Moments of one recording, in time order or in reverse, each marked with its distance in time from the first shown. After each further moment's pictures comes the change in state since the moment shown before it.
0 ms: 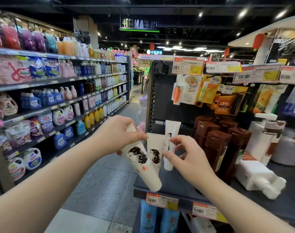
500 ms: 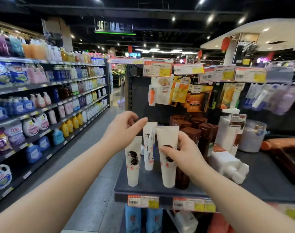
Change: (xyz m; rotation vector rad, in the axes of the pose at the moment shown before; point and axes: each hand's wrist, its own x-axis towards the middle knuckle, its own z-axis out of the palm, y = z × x) left_hand 0.039 0.029 0.054 -0.179 0.161 0.137; right_hand -0.007 0.002 -0.039 0.261 0.046 0.280
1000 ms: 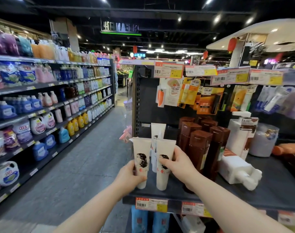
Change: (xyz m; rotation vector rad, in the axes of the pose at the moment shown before) left_hand -0.048 -0.099 0.072 -0.252 -0.283 -0.408; right_hand 0.029 0.050 0.038 -0.027 -0.085 0.167
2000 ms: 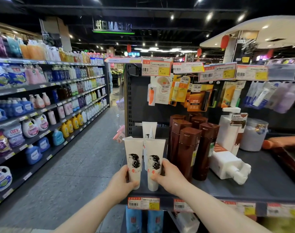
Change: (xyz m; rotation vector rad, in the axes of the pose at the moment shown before) left_hand -0.004 -0.014 0.011 0.049 -0.008 0.056; right_hand -0.005 0.039 0.006 -0.228 -0.124 0.000
